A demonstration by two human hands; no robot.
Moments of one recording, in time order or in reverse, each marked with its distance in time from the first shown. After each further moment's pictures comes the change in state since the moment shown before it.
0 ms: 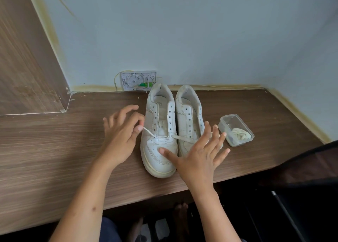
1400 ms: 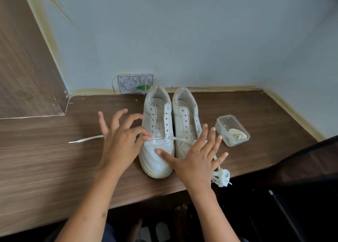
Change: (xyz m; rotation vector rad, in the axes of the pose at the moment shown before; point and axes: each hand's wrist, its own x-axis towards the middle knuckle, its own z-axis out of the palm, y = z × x) left_hand -0.004 0.017 0.006 0.347 0.072 0.115; right_hand -0.001 0.003 0.000 -0.093 -0.047 0.071
